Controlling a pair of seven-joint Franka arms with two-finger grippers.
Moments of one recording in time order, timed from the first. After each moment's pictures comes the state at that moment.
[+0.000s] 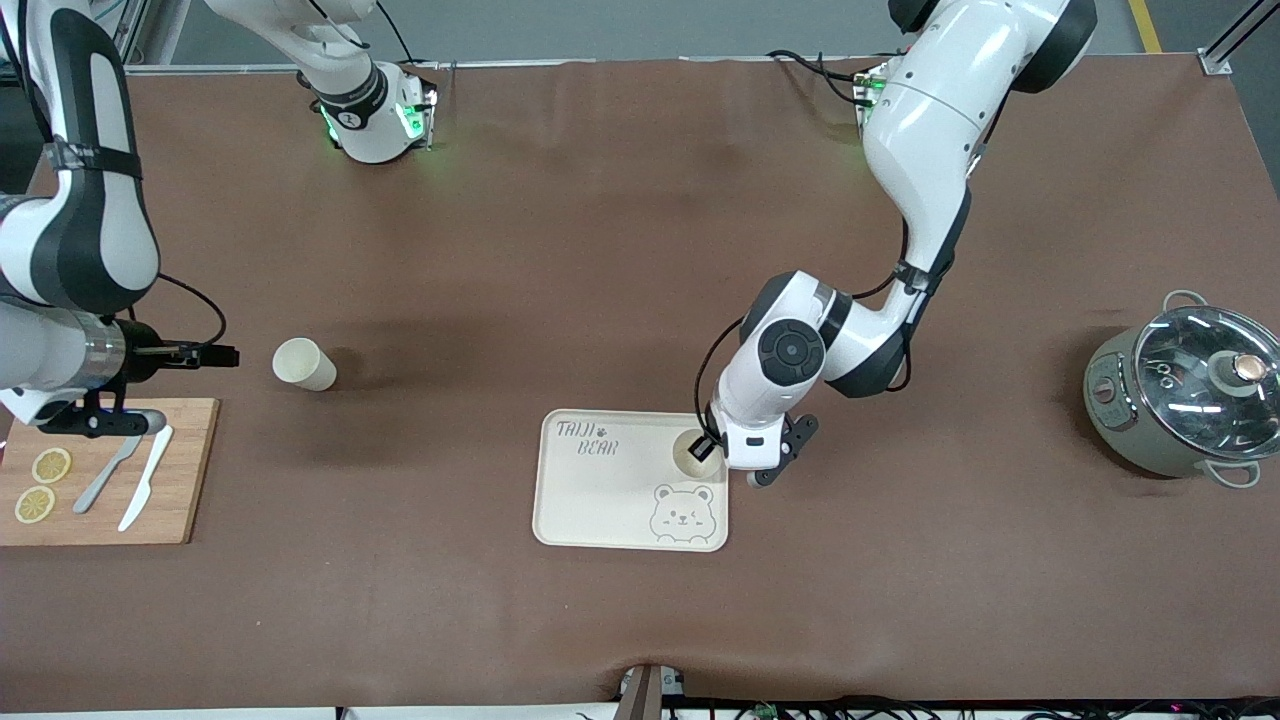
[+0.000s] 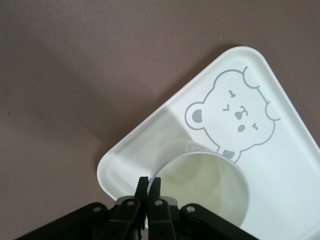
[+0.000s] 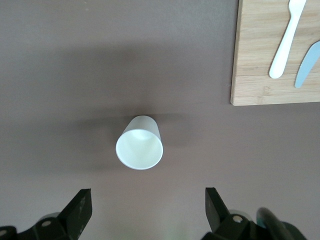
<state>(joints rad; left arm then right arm) -0.45 0.82 -0.15 -1.38 -0.02 2.32 -1.36 -0.04 0.32 -0.08 -1.71 0.00 1.73 -0.07</state>
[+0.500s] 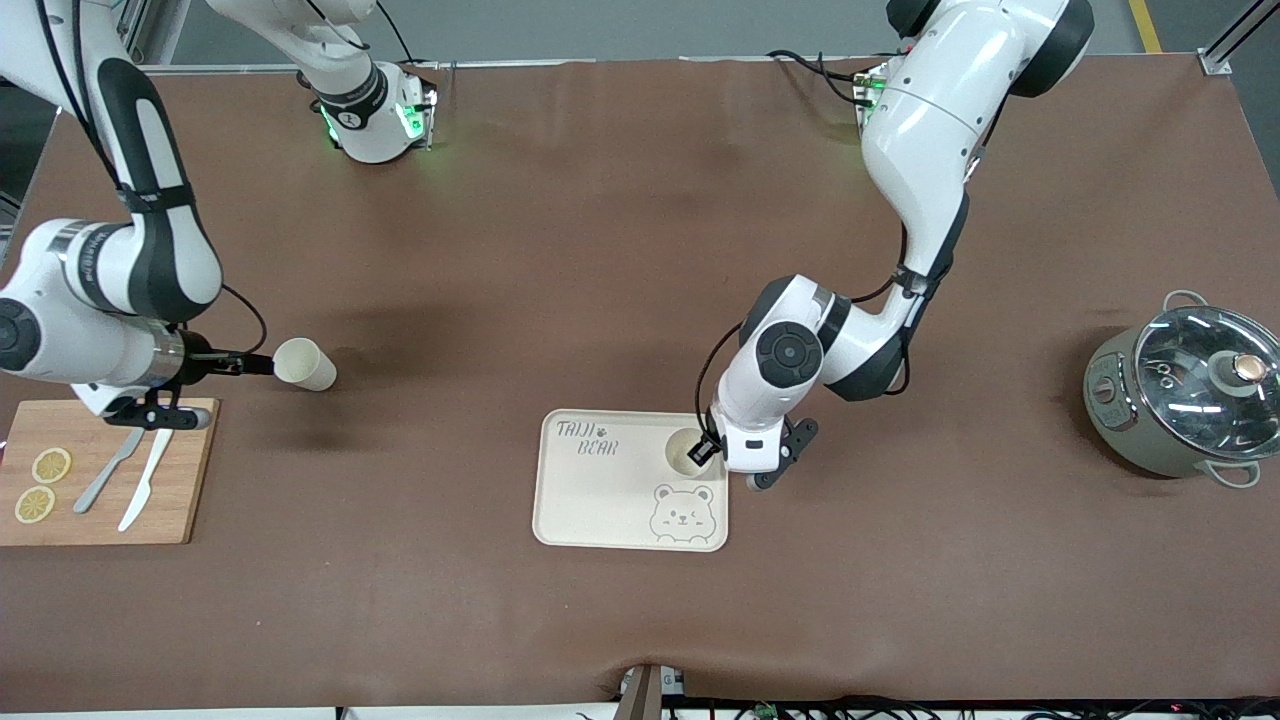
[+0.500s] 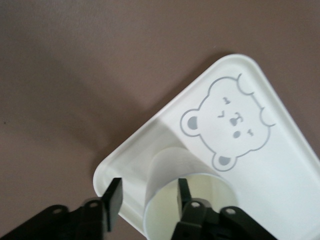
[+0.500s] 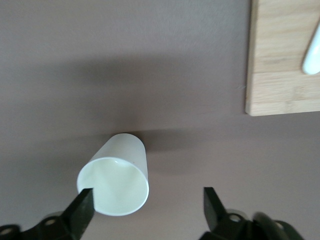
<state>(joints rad) -0.45 0.82 -0.15 -1.36 0.00 2.32 -1.35 -0.07 0.32 -0.08 -2.00 0.00 2.08 -0.07</state>
